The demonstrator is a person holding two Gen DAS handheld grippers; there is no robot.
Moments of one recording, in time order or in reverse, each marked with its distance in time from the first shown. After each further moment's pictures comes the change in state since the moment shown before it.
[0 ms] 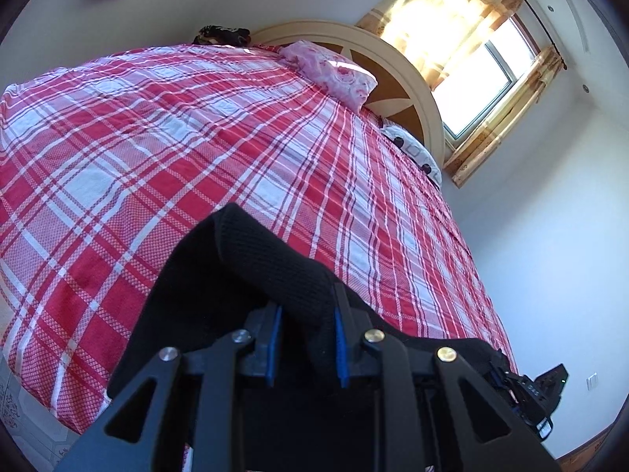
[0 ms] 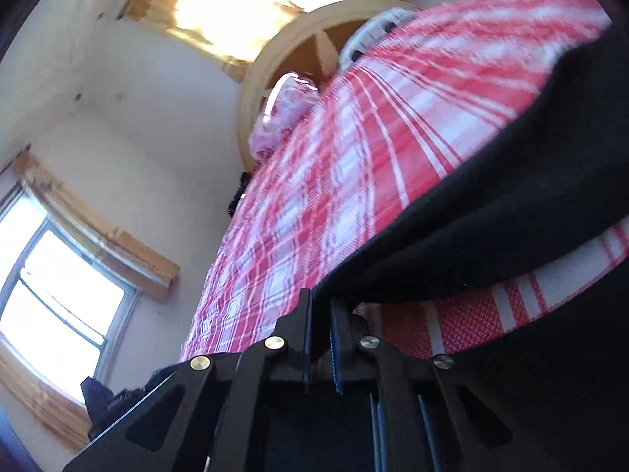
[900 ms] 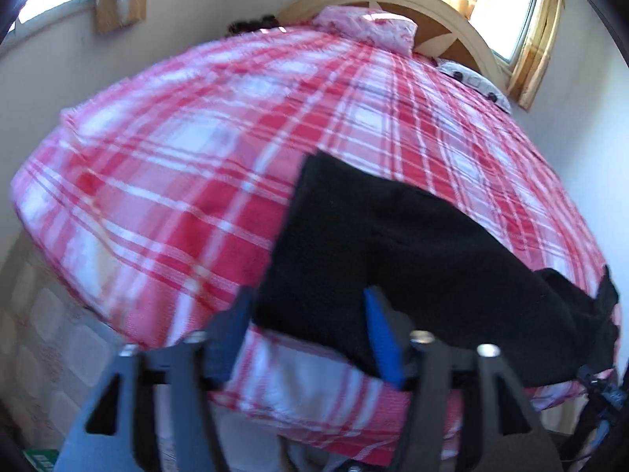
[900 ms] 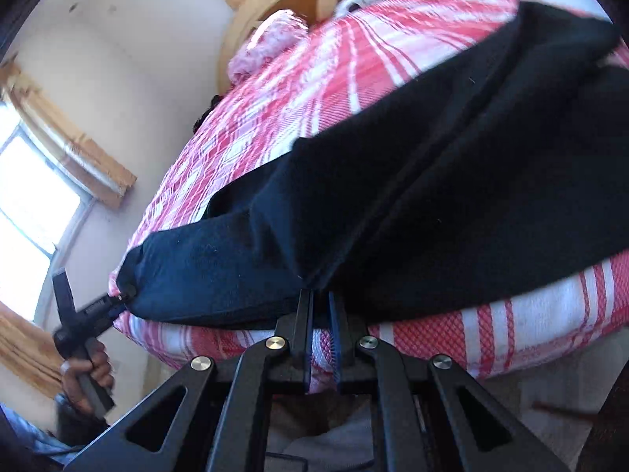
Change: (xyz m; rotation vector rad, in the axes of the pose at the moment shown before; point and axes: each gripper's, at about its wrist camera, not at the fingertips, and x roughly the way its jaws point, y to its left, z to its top) left arm -0.021 0.040 -0.059 0.236 0.074 0.405; right arm -0.061 -0.027 -0.112 -0.109 0.248 -0.192
